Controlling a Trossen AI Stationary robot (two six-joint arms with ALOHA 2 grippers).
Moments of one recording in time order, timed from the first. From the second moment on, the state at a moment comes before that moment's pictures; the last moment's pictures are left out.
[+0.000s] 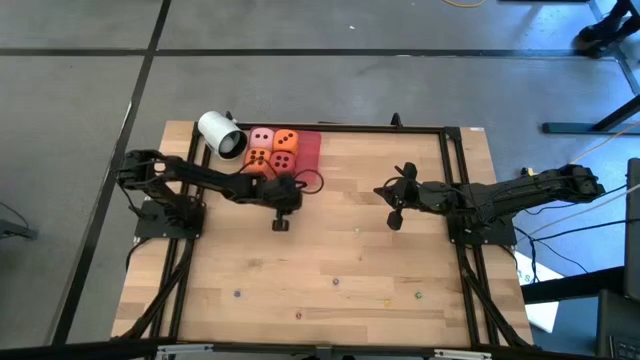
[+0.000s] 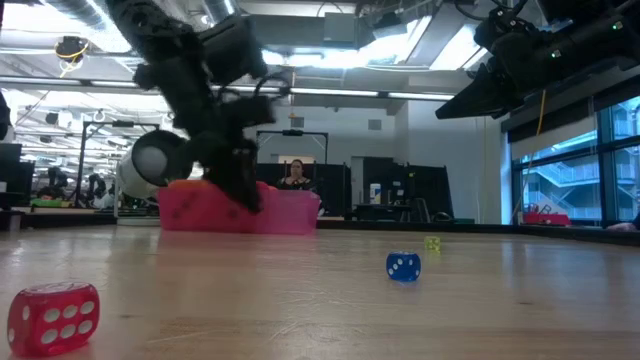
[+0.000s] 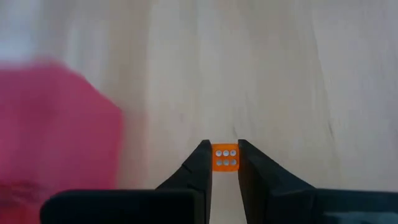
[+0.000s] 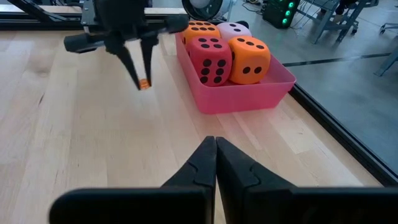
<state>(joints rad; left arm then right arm) 0.17 1.52 0.77 -0.10 -0.10 0.24 0.10 0.92 0.41 0.10 0.43 0.07</state>
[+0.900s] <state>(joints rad) 0.58 1.53 1.01 -0.08 -0.02 0.40 0.10 0.92 0.41 0.10 0.43 0.02</state>
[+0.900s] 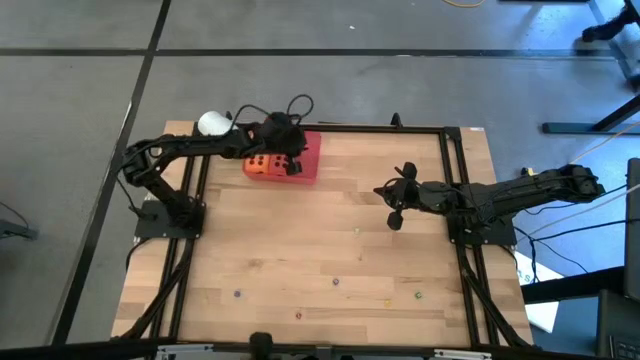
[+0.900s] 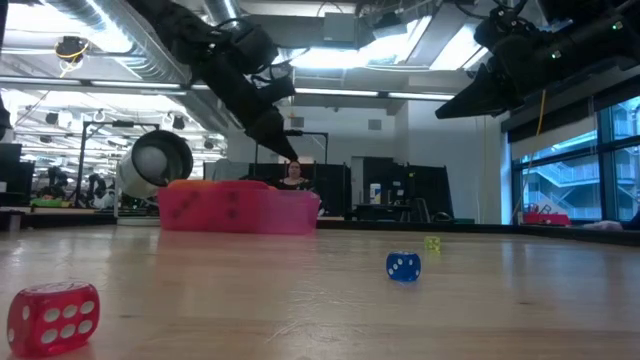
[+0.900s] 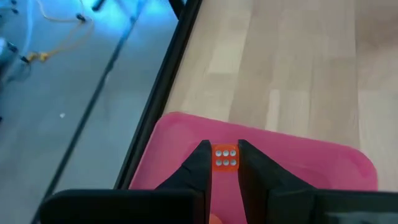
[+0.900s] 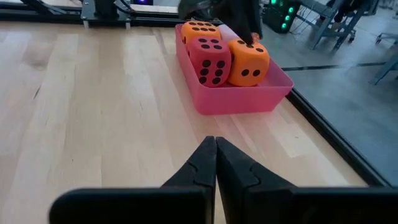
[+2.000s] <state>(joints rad) 0.60 1.76 1.12 -0.11 -0.12 0.46 0.10 0.92 0.41 0.15 0.43 -0.05</state>
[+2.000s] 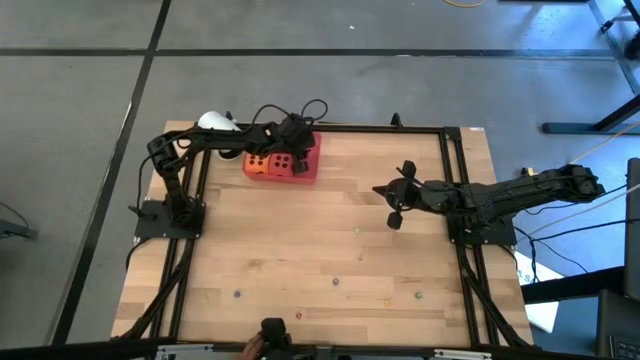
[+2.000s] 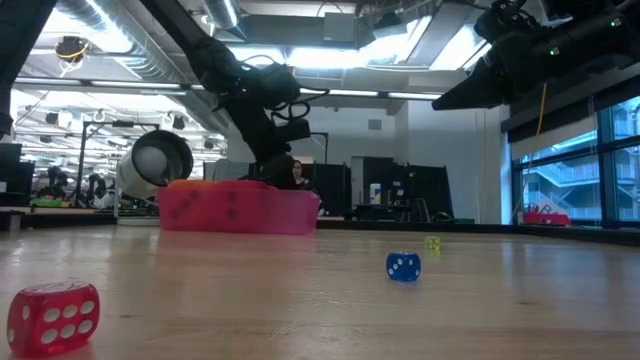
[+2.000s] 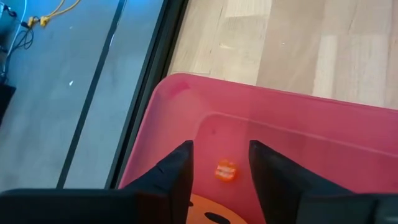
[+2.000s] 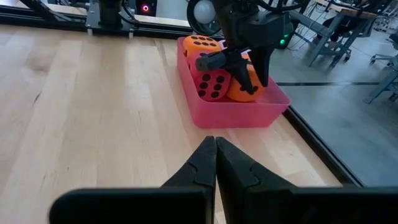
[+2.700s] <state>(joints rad) 0.46 1.57 1.12 -0.21 -0.23 0.44 0.10 0.92 0.41 0.17 0.41 -0.14</state>
